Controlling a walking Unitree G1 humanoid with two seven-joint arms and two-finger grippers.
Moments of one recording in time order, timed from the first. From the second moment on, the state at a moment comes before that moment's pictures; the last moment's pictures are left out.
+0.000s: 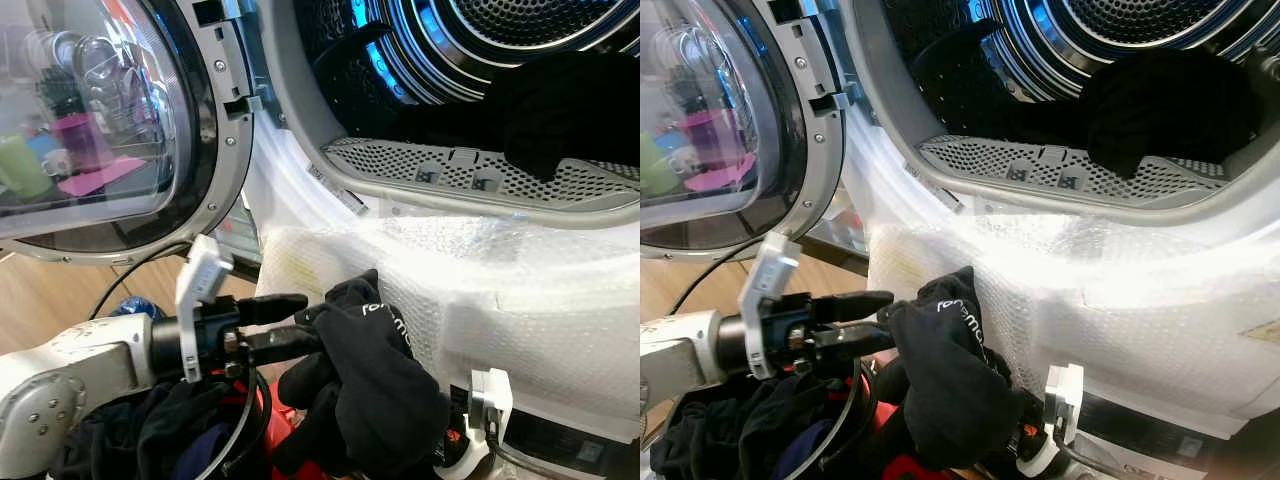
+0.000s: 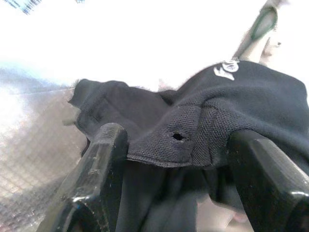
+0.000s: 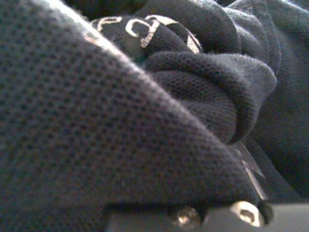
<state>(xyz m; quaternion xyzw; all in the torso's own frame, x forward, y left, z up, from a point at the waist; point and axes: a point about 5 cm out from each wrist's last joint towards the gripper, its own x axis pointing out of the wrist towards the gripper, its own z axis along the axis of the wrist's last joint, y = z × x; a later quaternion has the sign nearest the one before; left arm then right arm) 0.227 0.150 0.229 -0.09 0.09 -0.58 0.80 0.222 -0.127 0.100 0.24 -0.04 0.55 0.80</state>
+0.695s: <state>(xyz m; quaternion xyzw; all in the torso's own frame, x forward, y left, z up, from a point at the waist) 0.220 0.183 0.259 -0.11 0.07 -0.65 0.75 0.214 -0.114 0.087 0.22 0.01 0.60 0.77</state>
